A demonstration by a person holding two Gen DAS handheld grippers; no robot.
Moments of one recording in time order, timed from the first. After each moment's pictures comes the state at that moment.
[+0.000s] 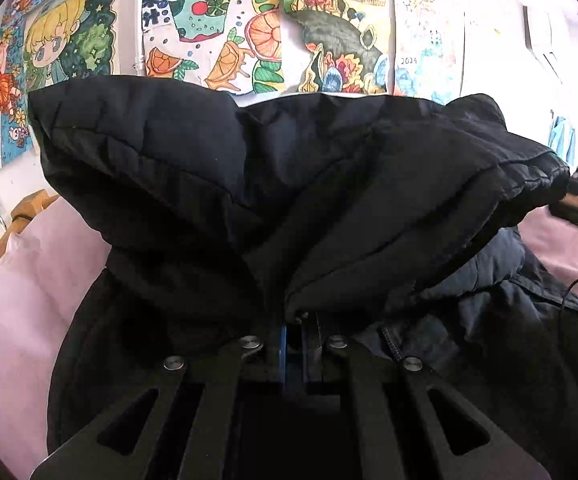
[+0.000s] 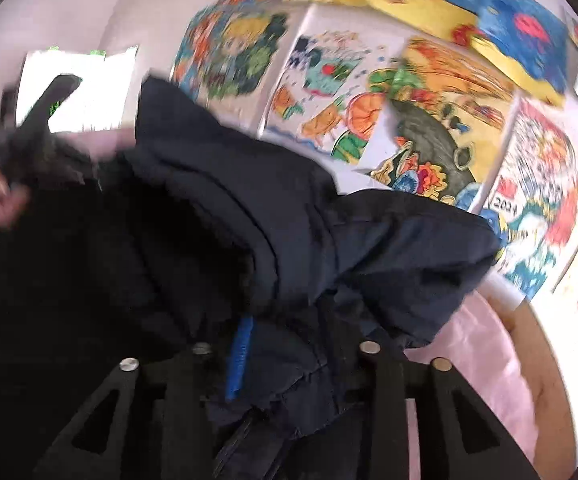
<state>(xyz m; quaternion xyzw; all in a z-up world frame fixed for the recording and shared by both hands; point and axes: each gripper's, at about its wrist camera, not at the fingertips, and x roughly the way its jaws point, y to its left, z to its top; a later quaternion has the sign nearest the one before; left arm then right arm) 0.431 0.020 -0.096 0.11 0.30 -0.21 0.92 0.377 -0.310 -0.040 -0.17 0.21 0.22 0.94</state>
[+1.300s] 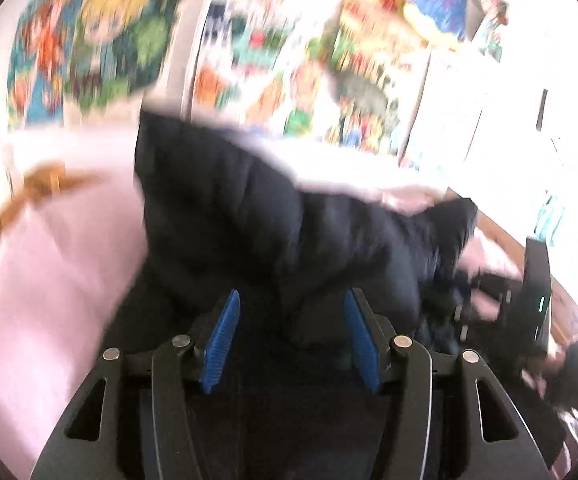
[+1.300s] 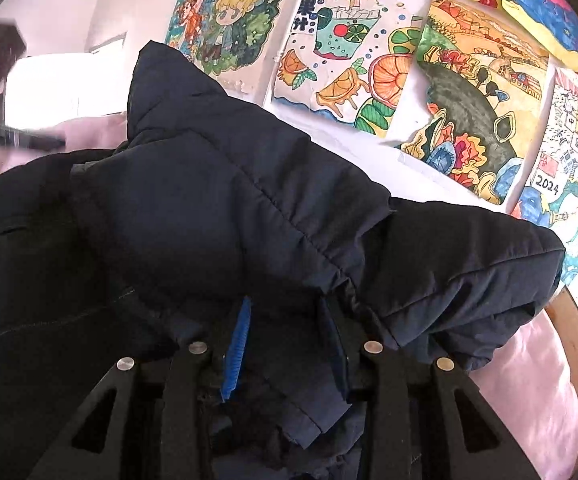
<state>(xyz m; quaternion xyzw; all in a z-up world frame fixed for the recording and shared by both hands) 0.421 0.071 -0.011 -0.01 0.27 -0.22 0.94 0.440 -0.249 -0.077 -0.19 0.28 0.21 0.92</state>
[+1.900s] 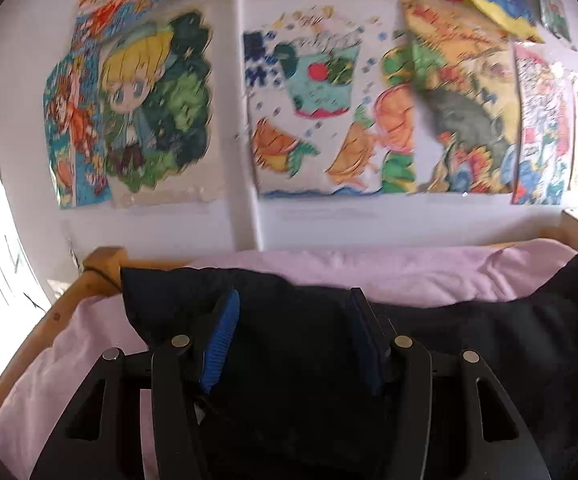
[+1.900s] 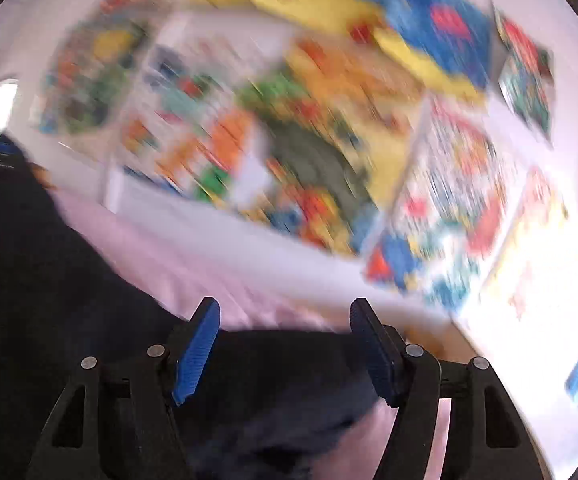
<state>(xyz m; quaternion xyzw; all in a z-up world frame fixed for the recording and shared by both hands) 0.542 0.034 -0.009 0.06 0.22 -0.04 0.97 0.526 -0.321 -0.032 -0.14 0.21 -0.03 0.97</state>
